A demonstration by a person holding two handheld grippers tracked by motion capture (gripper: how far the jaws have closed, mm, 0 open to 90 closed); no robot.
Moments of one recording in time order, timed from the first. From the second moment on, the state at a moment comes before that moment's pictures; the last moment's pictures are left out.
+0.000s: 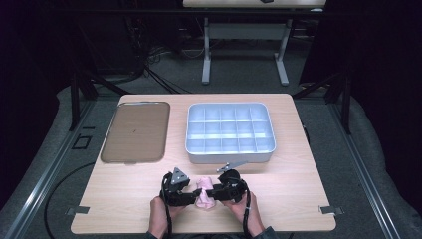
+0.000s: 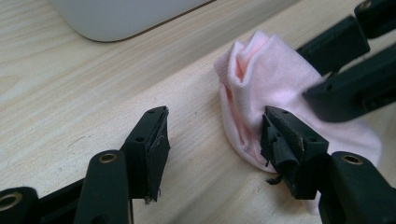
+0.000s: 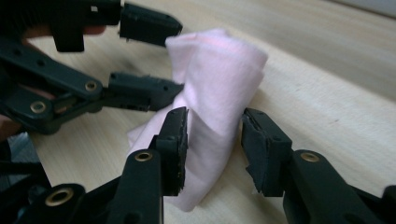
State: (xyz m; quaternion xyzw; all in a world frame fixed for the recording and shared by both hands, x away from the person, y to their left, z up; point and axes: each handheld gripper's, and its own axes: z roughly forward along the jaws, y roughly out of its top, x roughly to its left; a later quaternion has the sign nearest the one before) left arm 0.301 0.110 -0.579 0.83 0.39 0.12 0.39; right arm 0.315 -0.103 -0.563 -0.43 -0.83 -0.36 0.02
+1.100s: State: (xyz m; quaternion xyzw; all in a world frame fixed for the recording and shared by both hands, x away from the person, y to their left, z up) left arm 0.285 0.153 -0.584 0.80 0.43 0.17 0.38; right arm 0.325 -0.102 -0.567 -0.44 -0.81 -0.39 0.03
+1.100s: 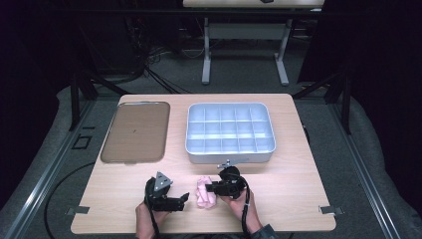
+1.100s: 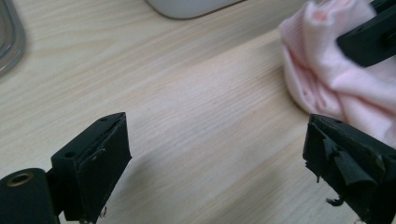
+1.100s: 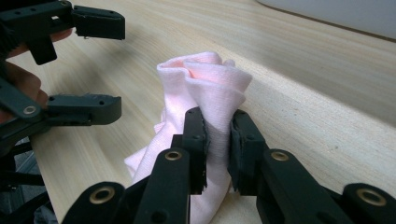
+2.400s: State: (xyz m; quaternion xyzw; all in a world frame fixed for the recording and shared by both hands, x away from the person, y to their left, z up) left arm 0.286 0.146 -0.592 0.82 0.42 0.18 0.34; right arm 0.302 -0.149 -0.518 -0.43 -0.79 -0.44 -0.06
